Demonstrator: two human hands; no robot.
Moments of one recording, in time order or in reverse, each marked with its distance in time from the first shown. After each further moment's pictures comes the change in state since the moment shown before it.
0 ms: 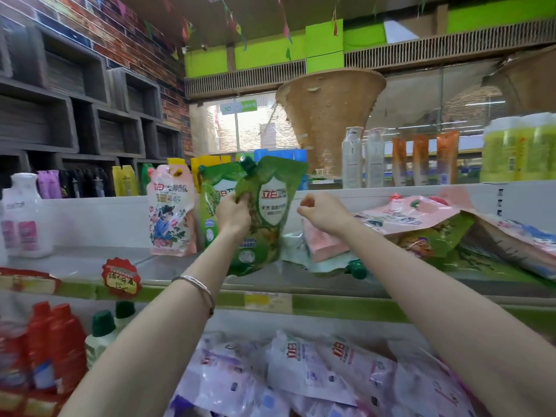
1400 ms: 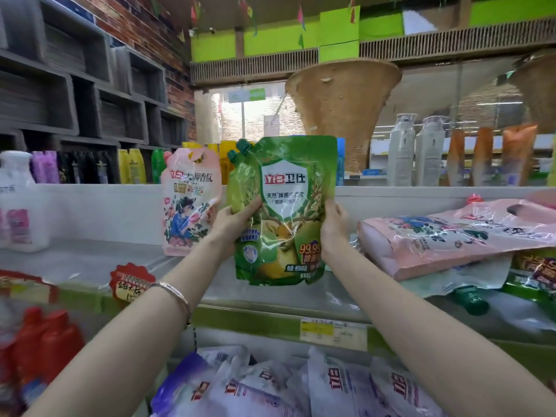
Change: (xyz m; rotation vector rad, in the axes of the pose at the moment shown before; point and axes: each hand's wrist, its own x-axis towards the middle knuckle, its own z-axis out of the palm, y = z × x) left_hand 0.097 -0.092 -0.059 -0.336 -0.369 -0.359; right_hand 0.082 -0.023 0.145 1.010 0.409 0.296
